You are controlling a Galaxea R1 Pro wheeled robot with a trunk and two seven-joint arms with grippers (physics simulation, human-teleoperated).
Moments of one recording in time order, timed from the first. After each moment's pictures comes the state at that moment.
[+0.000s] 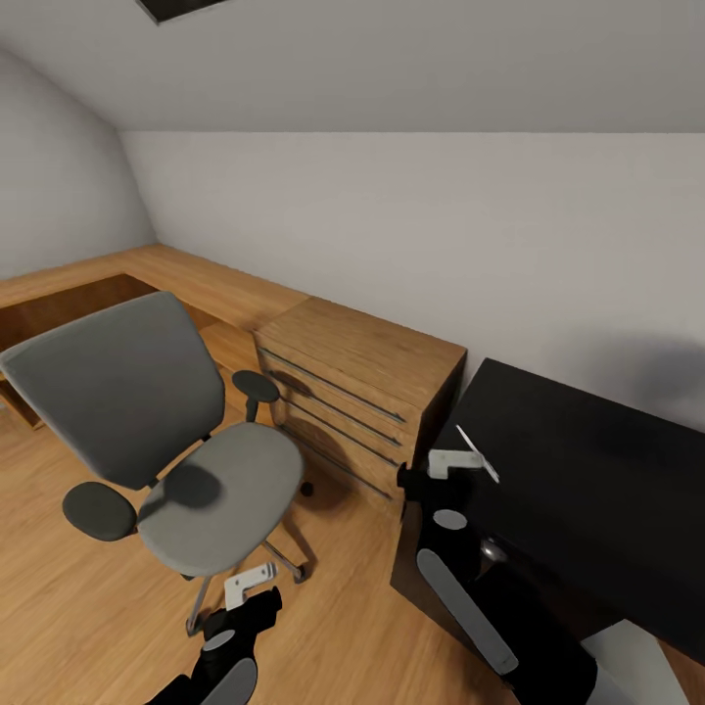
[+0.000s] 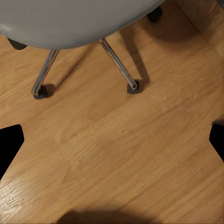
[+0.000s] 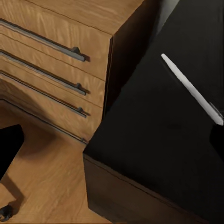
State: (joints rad) left arm -0.29 0.17 -0.71 -1.21 0.93 0.14 0.86; right arm -0.51 -0.07 0.64 -1.55 -0.57 0.55 -0.95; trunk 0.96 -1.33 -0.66
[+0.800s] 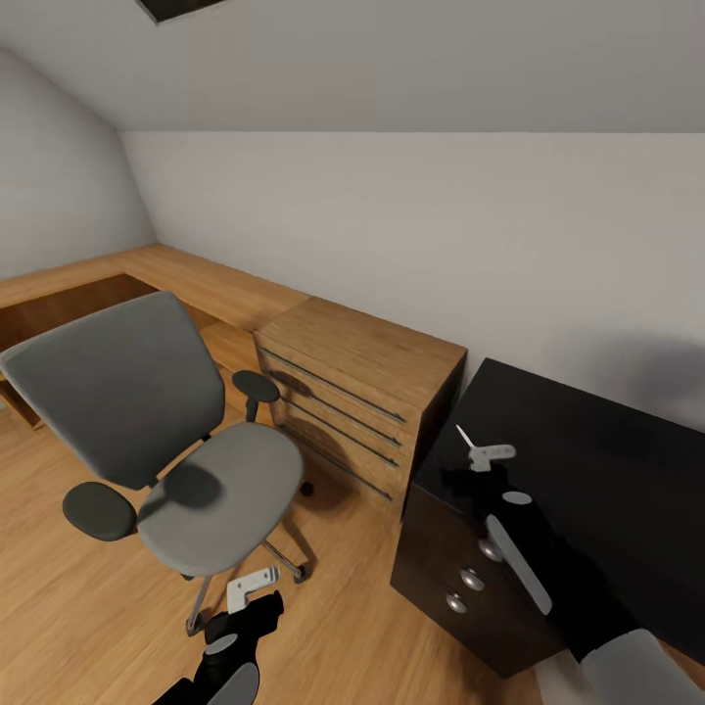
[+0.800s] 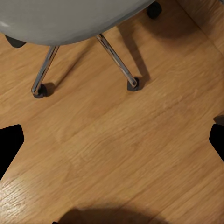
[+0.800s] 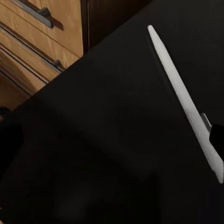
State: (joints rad) left arm -0.29 0.17 -0.74 -1.20 0.93 0.14 0.86; right arm -0.55 -0.19 0.32 -1.21 -0.30 0.50 -0.22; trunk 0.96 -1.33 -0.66
